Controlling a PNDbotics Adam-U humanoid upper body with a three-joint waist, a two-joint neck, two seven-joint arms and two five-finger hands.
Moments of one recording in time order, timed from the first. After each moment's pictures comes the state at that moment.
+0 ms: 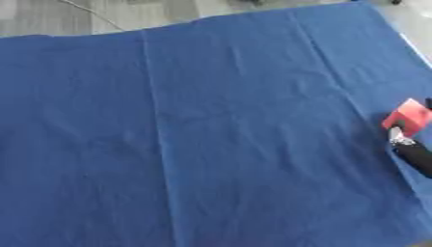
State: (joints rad) left arm -0.43 0.64 -0.09 -1.98 0.33 0.20 0.47; right arm 0.32 -0.88 -0.29 -1.99 0.01 0.41 -0.60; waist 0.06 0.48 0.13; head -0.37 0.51
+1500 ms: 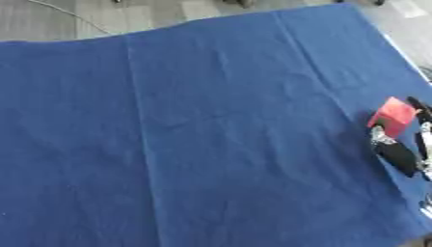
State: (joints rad) left arm -0.43 0.63 -0.09 -1.98 0.33 0.18 0.47; right arm 0.32 -0.87 -0.29 -1.99 -0.01 0.40 -0.67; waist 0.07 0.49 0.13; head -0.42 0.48
